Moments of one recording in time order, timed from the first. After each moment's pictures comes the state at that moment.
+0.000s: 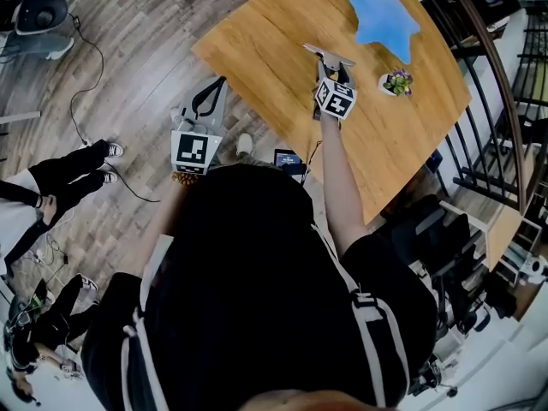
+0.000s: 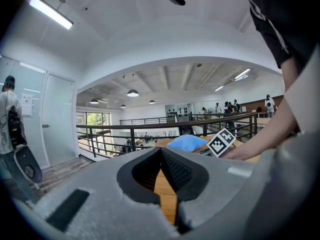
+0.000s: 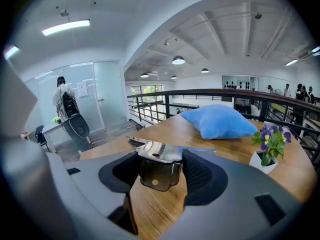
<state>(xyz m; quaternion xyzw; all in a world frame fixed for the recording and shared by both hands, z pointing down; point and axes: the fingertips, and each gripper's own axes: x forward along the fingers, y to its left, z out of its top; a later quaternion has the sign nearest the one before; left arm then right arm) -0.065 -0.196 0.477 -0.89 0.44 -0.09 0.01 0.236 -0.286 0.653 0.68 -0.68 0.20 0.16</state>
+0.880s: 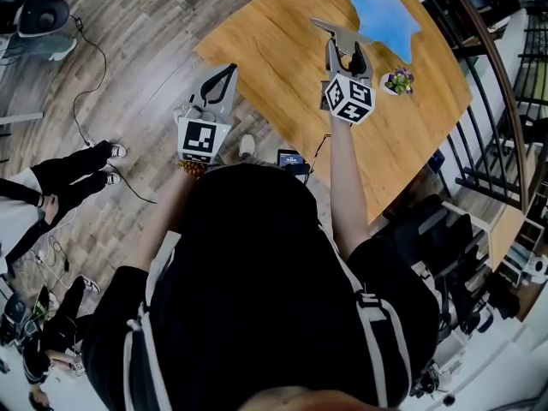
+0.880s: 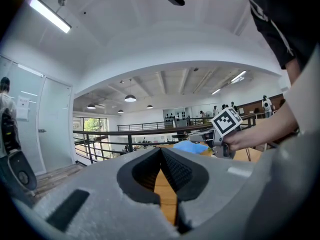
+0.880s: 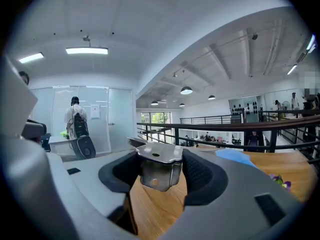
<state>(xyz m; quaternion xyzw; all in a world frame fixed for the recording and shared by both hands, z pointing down) -0.045 -0.209 0.455 -0.90 0.43 -0.07 0.04 0.205 -0.291 0.492 0.67 -0.74 0.07 0.05</state>
